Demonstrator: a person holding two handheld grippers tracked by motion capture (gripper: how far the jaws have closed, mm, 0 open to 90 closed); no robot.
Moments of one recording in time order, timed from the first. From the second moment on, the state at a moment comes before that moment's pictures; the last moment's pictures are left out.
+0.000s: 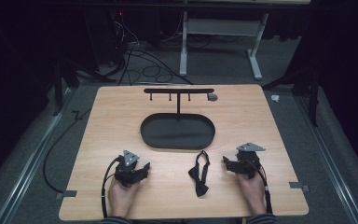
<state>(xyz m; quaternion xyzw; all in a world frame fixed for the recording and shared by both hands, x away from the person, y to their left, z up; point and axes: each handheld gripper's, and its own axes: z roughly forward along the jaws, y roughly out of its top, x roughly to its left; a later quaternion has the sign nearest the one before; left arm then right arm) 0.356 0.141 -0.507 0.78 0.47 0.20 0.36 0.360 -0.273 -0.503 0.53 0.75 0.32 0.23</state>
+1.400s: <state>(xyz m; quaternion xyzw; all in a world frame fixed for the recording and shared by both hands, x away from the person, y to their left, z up) 0.356 0.141 -0.507 0.79 0.46 0.20 0.36 0.345 -0.243 -0.477 0.47 0.79 0.35 0.18</state>
